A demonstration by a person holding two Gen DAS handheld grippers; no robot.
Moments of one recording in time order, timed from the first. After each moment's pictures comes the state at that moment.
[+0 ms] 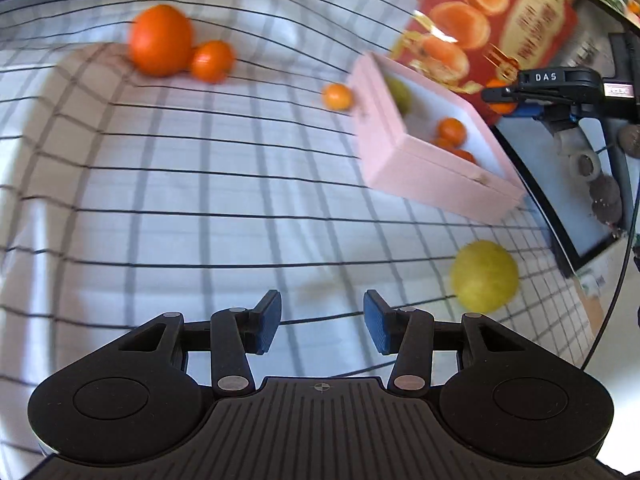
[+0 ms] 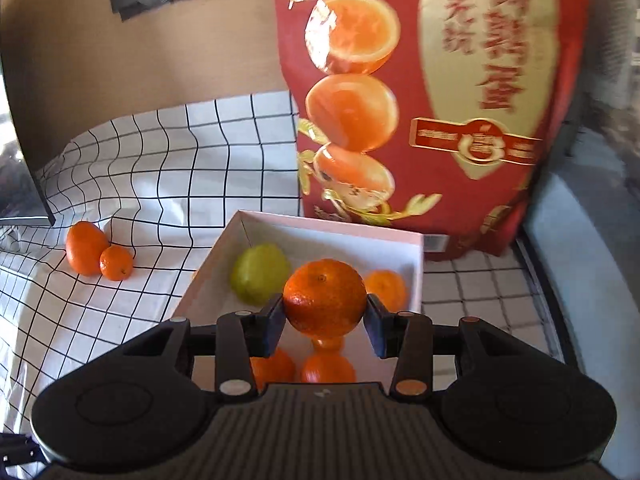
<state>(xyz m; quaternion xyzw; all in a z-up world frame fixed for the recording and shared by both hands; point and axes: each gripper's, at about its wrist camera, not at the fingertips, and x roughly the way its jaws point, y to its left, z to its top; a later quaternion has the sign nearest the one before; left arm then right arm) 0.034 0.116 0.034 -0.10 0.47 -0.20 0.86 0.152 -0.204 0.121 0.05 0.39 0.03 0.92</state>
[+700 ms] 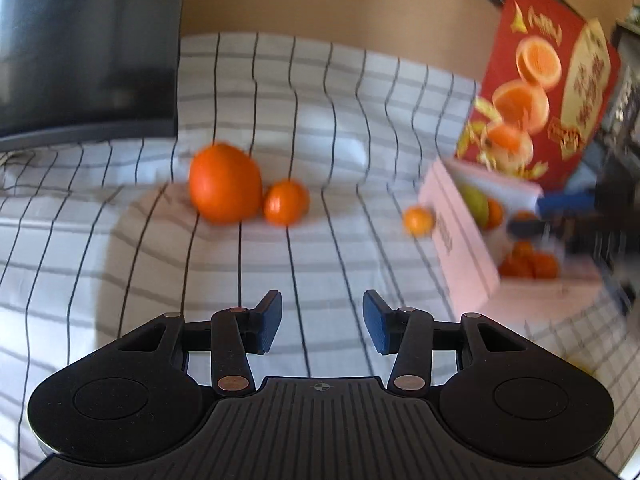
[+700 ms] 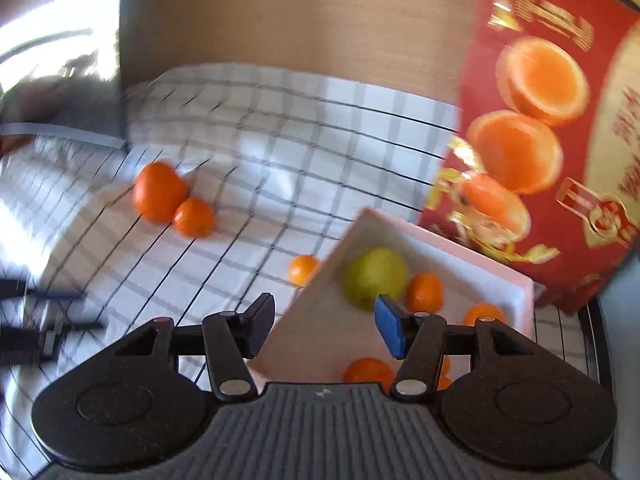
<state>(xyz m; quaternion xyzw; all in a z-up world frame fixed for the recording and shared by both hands) 0.110 0.127 0.078 -0.04 0.37 -0.13 0.92 0.143 -0.086 0.117 -0.09 0.37 0.13 0.92</state>
